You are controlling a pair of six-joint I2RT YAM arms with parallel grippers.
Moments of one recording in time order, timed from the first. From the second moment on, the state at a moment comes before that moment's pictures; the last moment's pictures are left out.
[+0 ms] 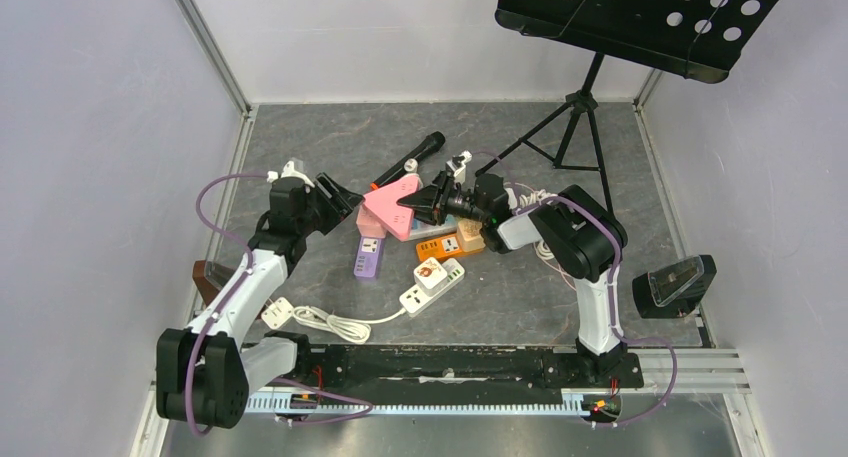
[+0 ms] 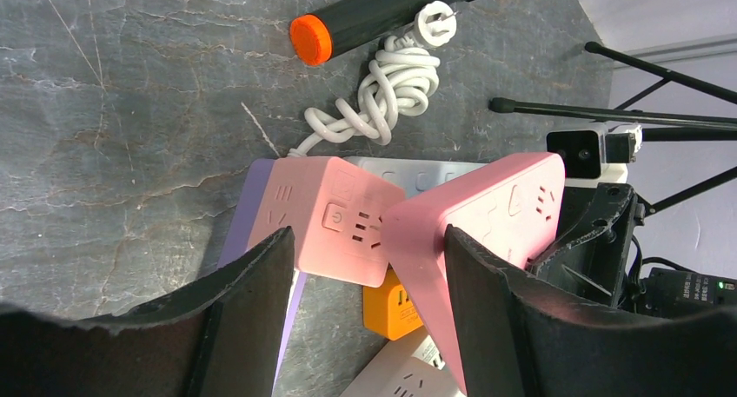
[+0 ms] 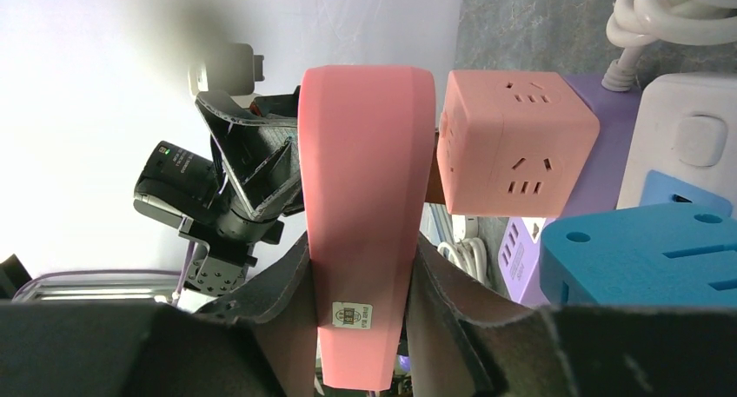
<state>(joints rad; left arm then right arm) -0.13 1.10 0.63 -0.07 0.19 -0.80 0.60 2.06 0.93 1.13 -0.65 1.52</state>
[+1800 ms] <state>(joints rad) -0.14 1.12 0.61 -0.02 0.23 -0.78 0.59 2.11 0.89 1.25 -0.67 1.58</state>
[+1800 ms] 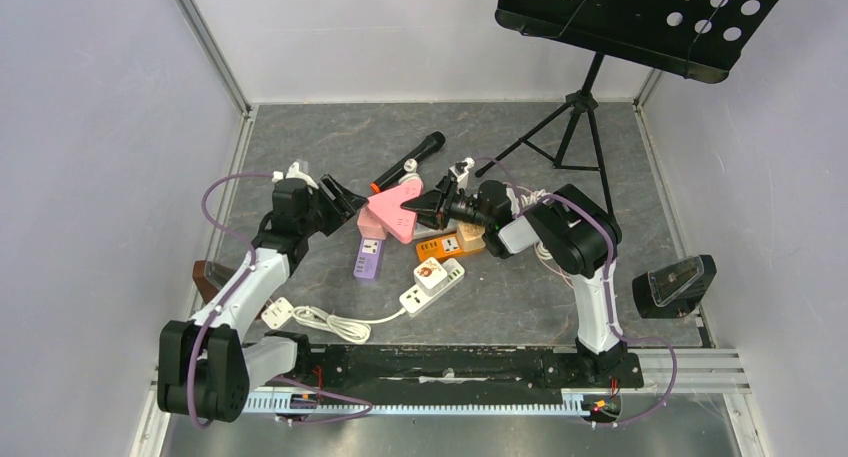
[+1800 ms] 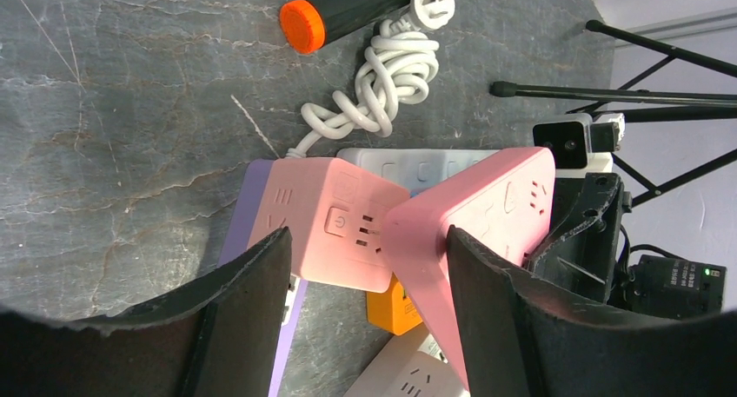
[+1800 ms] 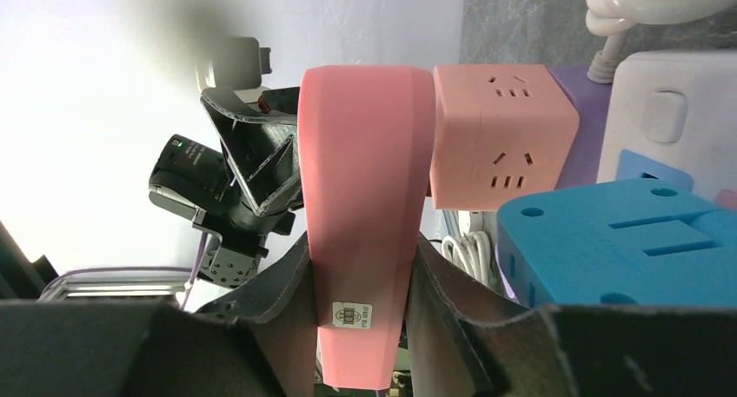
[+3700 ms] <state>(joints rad) -0.21 1.17 0.56 0.11 0.16 -0.86 0.59 1.90 1.04 0.50 -0.57 1.12</state>
